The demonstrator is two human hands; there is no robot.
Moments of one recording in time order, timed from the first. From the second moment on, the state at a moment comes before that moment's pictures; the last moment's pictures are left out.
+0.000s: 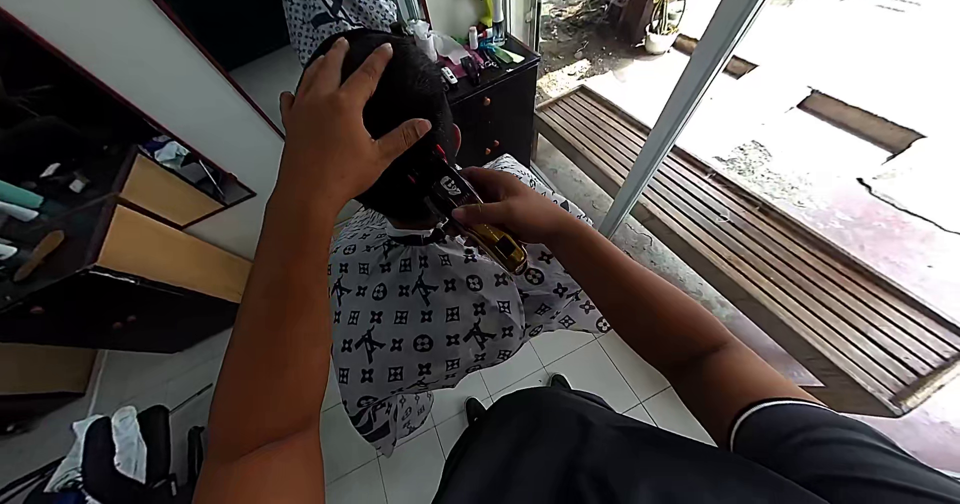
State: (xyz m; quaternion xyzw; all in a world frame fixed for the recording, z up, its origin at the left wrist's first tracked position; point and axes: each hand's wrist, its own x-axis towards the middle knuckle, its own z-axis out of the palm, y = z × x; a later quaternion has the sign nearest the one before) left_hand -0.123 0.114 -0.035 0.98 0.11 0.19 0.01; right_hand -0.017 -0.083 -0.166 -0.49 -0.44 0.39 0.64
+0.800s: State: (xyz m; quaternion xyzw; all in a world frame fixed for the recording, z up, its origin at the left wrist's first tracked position) left_hand -0.123 0.111 -0.037 0.97 0.11 0.20 0.00; right_hand -0.019 -0.090 -0.132 -0.57 -0.51 0.29 0.58
